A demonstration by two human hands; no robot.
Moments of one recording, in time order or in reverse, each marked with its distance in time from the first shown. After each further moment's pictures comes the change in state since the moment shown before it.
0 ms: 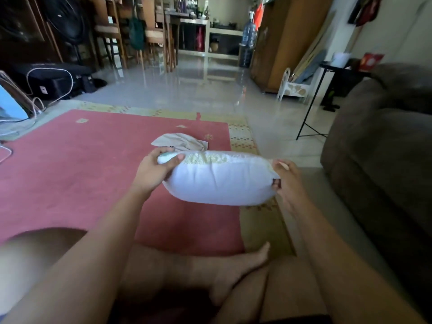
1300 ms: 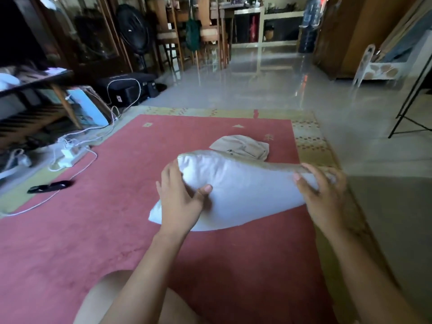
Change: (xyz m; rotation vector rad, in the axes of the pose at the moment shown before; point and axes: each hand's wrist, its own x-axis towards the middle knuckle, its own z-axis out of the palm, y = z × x) left_hand -0.020 -0.018 -0.058 0.417 0.421 0.233; right_hand 0.018 0.042 0.121 -0.578 0.067 -0.411
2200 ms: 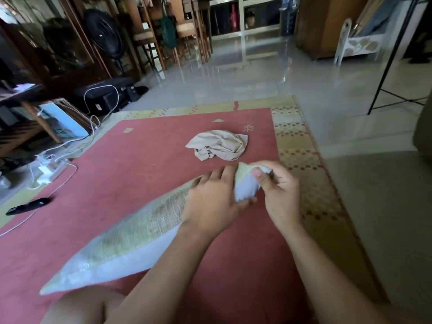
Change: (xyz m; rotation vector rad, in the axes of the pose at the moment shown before) left_hand -0.036 0.111 0.100 0.659 -0.405 0.378; right_hand 0.000 0.005 -0.003 0.793 -0.058 -0.201
